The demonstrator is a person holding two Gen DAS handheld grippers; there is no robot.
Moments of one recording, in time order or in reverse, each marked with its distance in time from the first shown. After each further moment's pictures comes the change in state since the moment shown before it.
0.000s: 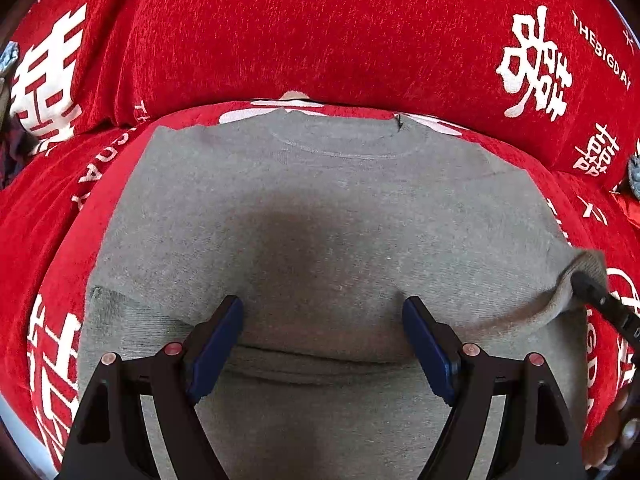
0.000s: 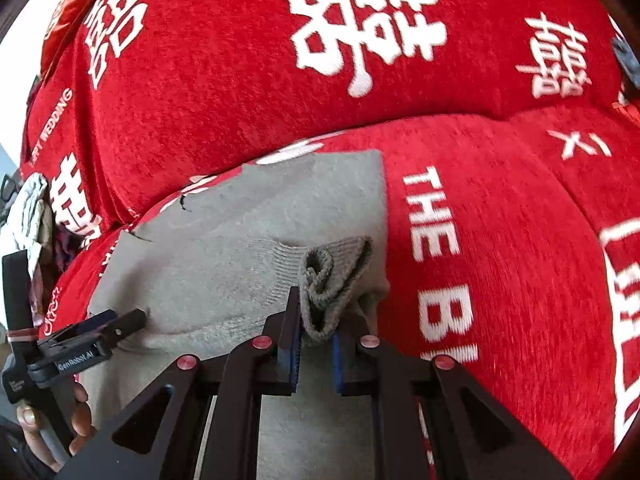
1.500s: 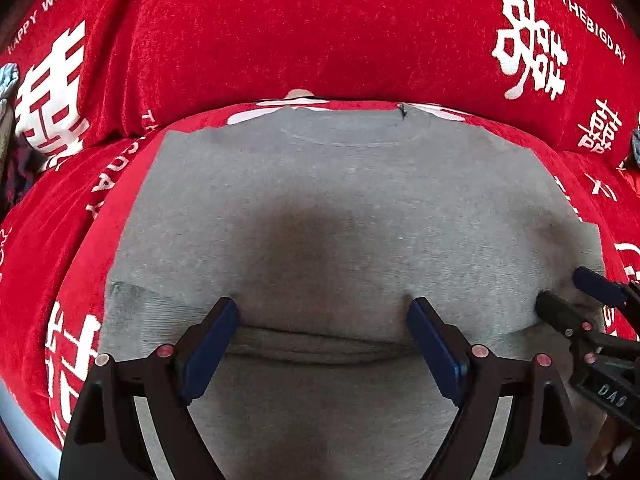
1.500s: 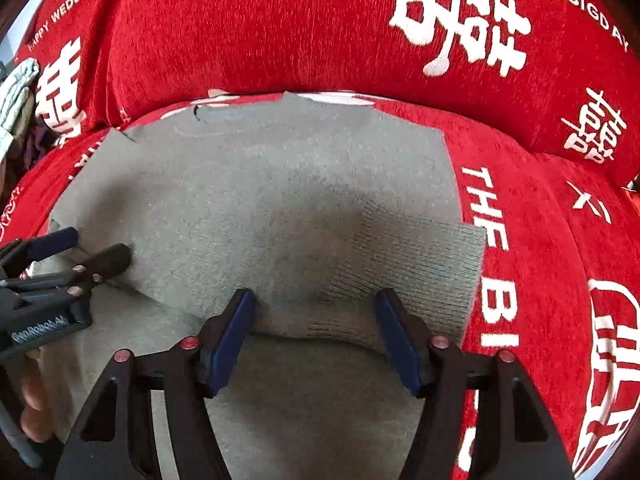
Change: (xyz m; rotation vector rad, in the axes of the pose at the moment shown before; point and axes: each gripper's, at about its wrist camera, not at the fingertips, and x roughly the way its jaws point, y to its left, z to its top) left arm -0.007 0.006 -0.012 0.062 -0.007 0.054; right arm 0.017 0.074 -0.012 -0.277 0.130 -0.176
